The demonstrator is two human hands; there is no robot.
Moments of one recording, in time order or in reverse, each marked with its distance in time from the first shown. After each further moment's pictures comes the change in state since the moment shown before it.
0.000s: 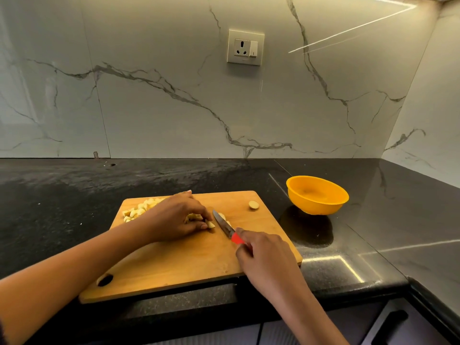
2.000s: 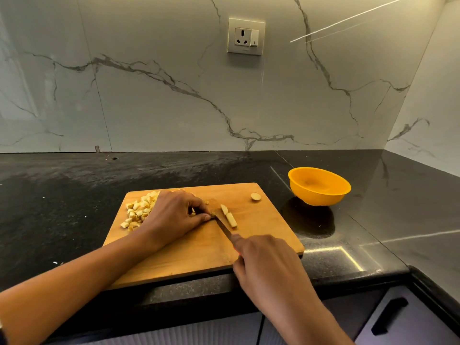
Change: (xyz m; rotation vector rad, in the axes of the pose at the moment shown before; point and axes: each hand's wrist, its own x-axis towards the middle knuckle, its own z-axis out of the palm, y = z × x) left_hand -0.016 0.014 0.012 -0.109 0.262 -0.176; right_hand -0.024 -0.025 -0.015 -0.186 -0.069 -0.172
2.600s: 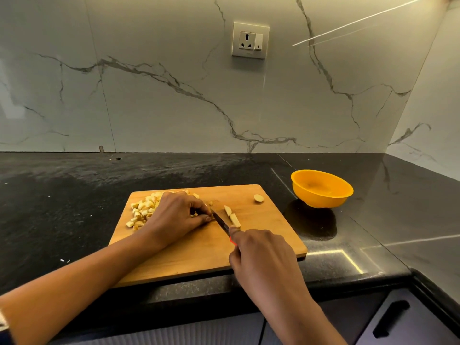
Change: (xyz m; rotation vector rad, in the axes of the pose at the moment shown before) left_hand -0.003 -0.002 -0.002 -0.019 -0.027 -0.037; right_hand 0.010 -0.011 0.004 -0.033 0.060 0.047
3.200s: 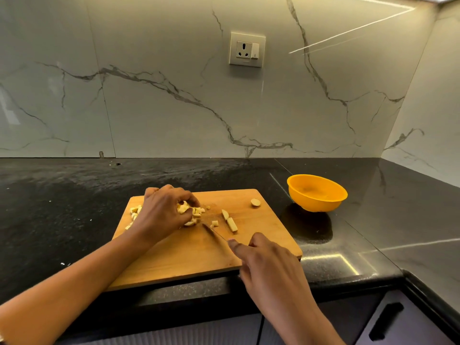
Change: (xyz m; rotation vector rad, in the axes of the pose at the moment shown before) left_hand -0.004 -0.011 -0.010 0.074 0.212 0.035; right_hand -0.020 0.011 -0.009 0.044 -0.041 -0.026
